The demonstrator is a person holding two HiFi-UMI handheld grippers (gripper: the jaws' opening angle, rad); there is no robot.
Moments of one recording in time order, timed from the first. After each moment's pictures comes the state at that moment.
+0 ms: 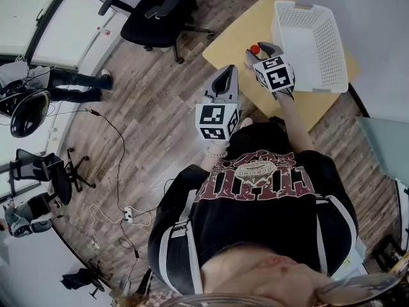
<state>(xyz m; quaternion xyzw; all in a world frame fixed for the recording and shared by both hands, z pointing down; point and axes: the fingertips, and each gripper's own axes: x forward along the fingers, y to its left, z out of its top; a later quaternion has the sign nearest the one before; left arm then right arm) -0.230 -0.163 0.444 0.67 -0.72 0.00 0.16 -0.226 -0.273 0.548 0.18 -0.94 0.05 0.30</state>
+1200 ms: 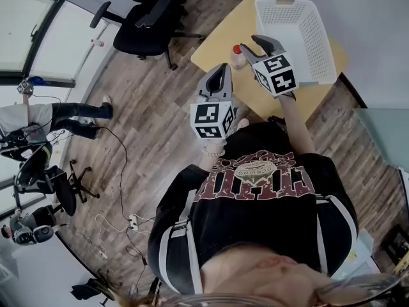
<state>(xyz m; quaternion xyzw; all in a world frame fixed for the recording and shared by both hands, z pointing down) -0.201 -0.178 0.433 0.68 -0.72 0.00 0.15 -0.187 -0.276 0.465 0.19 -0.96 0.04 0.22</state>
